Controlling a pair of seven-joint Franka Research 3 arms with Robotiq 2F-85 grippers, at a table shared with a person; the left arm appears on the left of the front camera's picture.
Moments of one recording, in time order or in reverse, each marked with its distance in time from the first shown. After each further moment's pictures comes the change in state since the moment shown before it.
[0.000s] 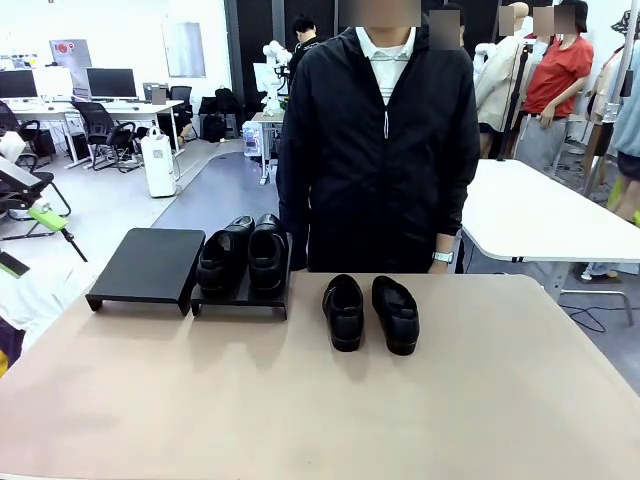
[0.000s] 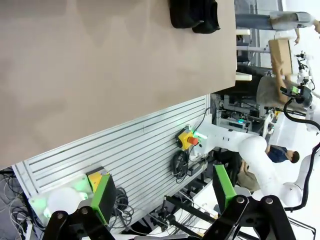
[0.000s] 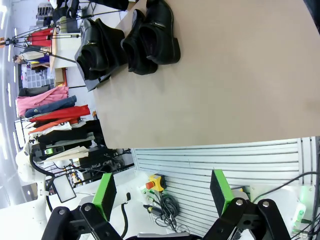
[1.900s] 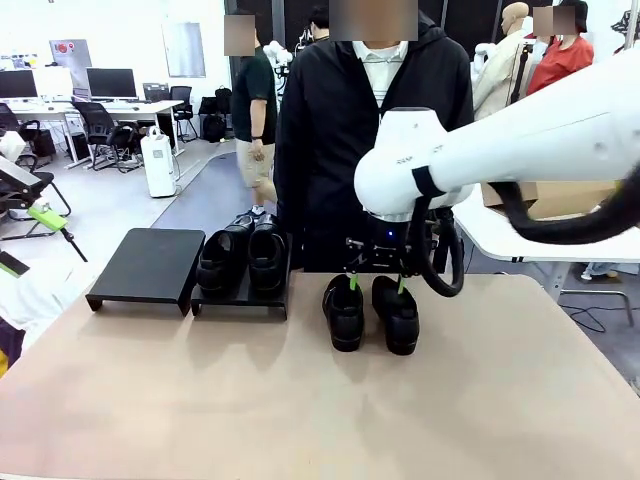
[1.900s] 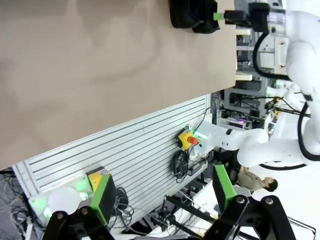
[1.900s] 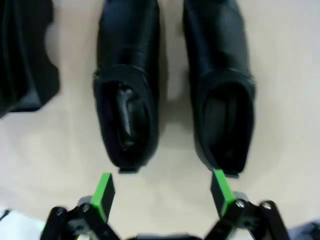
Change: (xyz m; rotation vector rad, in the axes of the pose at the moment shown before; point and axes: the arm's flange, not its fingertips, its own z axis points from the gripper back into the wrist) left arm 0.000 0.000 0.001 0.001 0.001 -0.001; right arm 0.100 0.225 -0.475 -0.760 0.155 0.321
